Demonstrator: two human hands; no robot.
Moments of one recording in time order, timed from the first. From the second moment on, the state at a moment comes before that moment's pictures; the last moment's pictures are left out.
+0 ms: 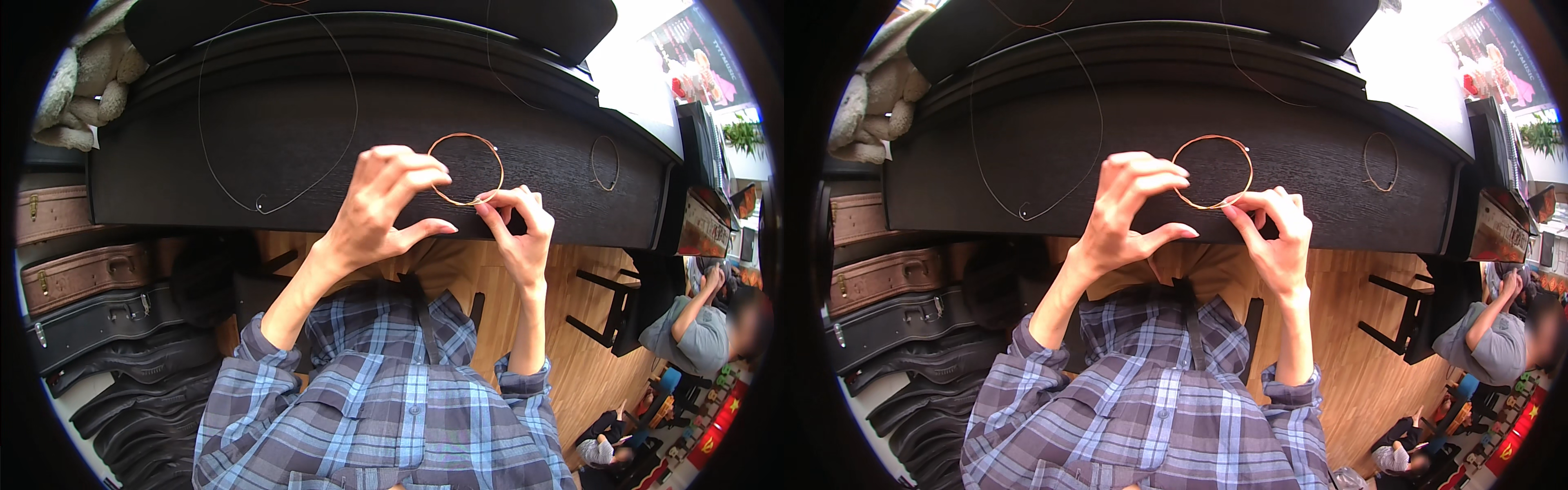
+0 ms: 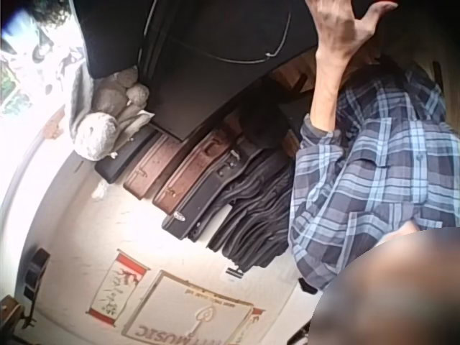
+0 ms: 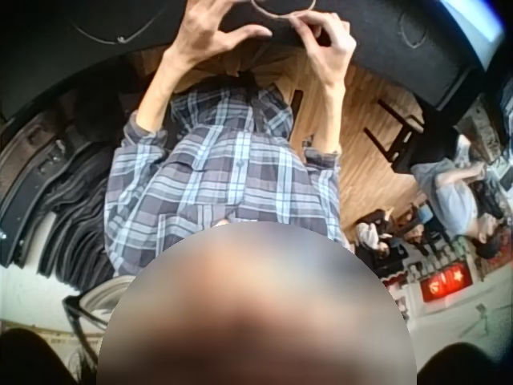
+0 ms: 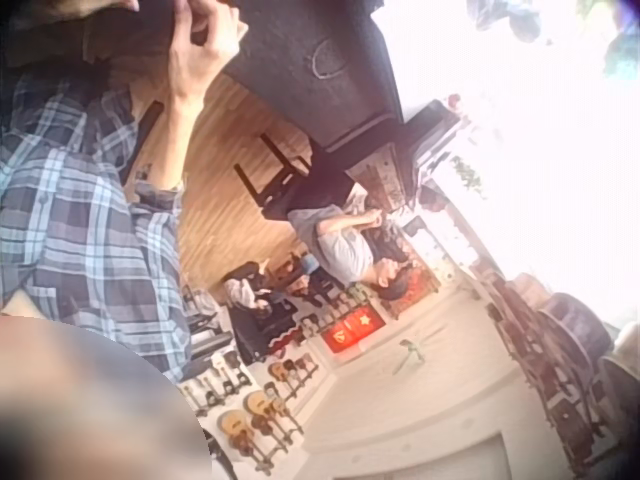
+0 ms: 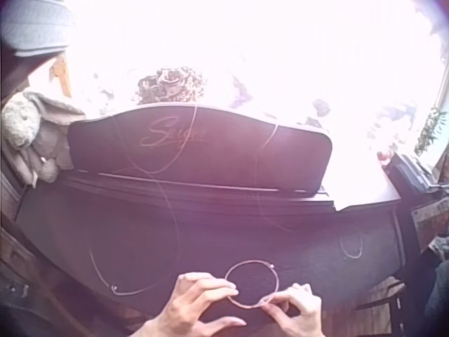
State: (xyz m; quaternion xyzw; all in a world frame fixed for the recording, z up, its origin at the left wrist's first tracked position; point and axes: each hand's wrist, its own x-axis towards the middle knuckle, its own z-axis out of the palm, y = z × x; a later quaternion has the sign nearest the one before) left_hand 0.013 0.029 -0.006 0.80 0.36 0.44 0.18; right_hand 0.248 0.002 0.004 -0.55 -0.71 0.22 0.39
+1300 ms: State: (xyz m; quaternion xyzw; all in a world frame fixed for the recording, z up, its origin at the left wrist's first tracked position) left_hand 0.023 -0.007 0.016 0.43 0.38 0.54 0.62; right_hand 0.203 -0.030 0.012 -0.42 -0.35 0.57 0.61
